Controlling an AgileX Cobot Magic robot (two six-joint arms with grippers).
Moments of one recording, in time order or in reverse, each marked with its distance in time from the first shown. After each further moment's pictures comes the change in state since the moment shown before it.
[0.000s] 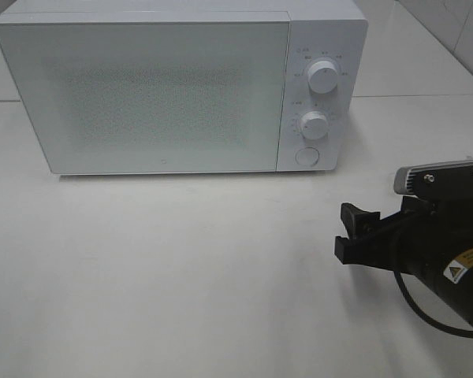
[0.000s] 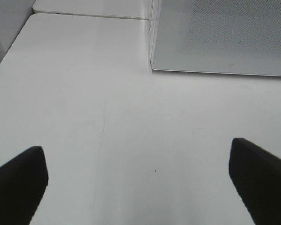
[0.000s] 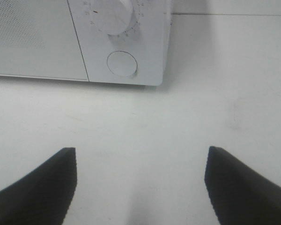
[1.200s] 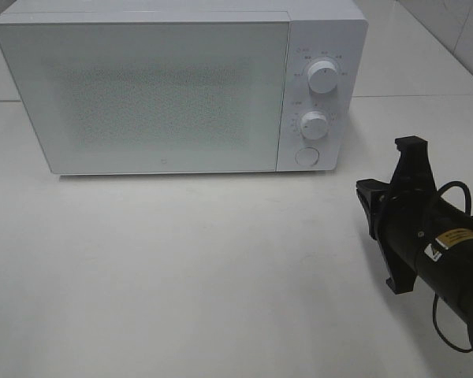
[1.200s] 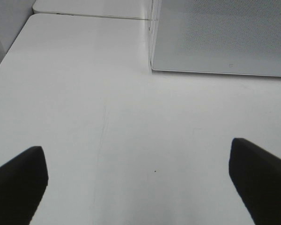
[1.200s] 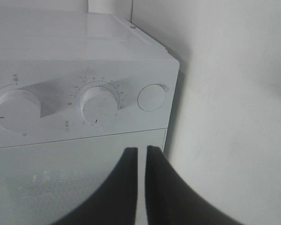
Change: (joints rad) left arm 0.000 0.000 0.000 0.000 0.000 0.000; right arm 0.037 0.001 -0.075 0.086 -0.007 1.426
